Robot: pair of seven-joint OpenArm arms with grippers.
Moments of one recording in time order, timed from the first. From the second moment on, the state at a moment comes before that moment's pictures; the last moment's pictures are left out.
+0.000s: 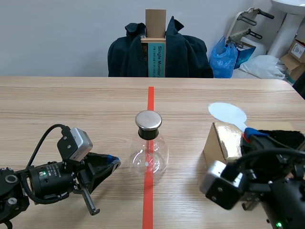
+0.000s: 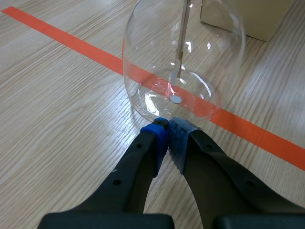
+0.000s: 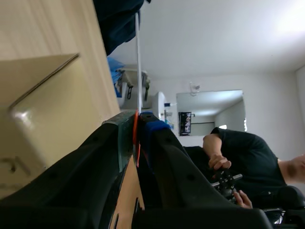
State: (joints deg) left arm -0.3 -26.3 28.3 60.3 1.9 -31.4 -30.7; right arm -38.6 15.1 -7.9 99.4 -74.9 -28.2 -0.8
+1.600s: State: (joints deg) left arm 18.3 -40.3 20.0 86.9 0.8 -31.5 -32.0; right arm -38.4 15.1 -8.4 89.8 -71.0 -29.6 -4.9
